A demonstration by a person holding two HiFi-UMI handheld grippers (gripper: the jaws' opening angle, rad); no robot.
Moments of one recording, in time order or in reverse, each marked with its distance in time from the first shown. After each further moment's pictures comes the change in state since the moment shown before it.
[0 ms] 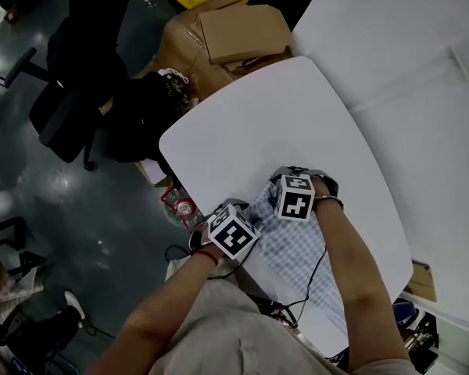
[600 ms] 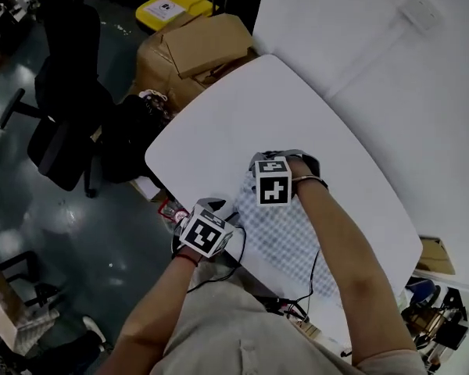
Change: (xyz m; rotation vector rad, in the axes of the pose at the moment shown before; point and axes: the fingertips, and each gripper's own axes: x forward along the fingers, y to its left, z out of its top) left arm -0.031 0.004 0.004 -0.023 -0.044 0.082; right arm -0.048 -0.007 0.016 -0.047 -0.055 -0.069
